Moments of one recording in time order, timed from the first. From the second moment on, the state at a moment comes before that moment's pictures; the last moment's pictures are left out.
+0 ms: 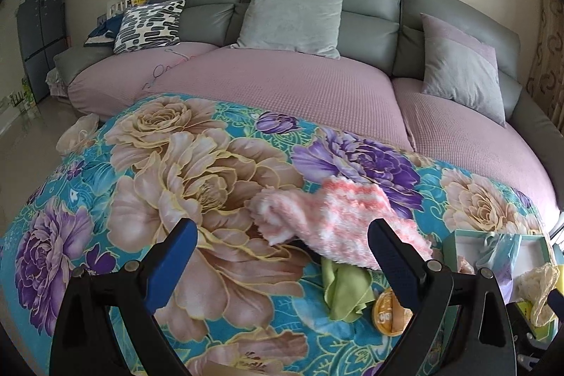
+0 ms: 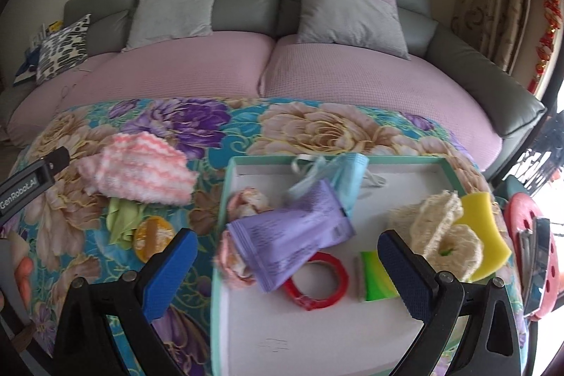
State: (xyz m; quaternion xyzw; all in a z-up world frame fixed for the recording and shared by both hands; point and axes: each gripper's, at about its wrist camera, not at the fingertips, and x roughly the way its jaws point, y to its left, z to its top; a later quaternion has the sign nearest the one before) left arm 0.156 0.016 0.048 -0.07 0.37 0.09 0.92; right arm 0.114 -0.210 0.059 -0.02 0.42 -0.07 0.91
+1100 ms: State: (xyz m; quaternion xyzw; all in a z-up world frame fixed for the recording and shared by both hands) left arm 0.165 0.058 0.008 -0.10 0.41 0.13 0.89; right arm 0.144 -0.129 0.015 -0.01 0.46 0.04 0.89
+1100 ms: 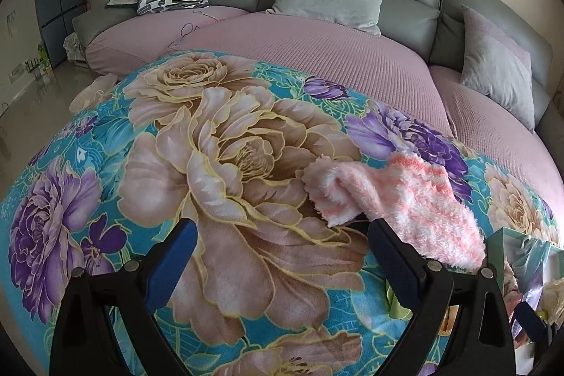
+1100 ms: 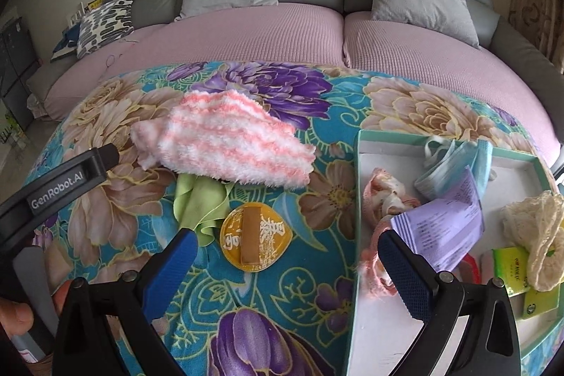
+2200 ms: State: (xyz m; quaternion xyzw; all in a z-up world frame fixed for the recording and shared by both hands) left arm 0.189 0.042 -0.007 -0.15 0.44 0.03 0.88; right arm 0.162 -0.112 -0.022 0.00 0.49 0.09 0.87
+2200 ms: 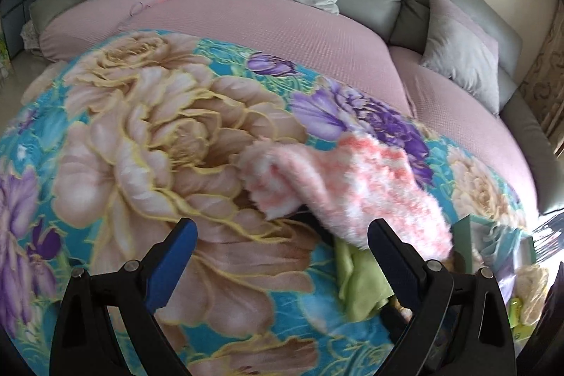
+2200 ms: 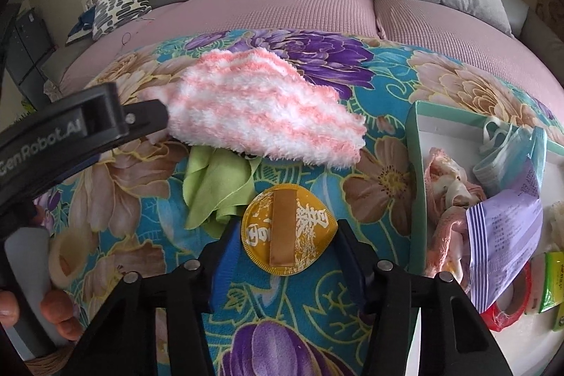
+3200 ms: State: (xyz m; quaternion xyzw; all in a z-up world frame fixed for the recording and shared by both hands) left arm 0.176 0.035 0.043 -0.21 0.33 -0.06 0.92; right arm 0.151 -0.125 0.005 0.03 0.45 0.11 0.88
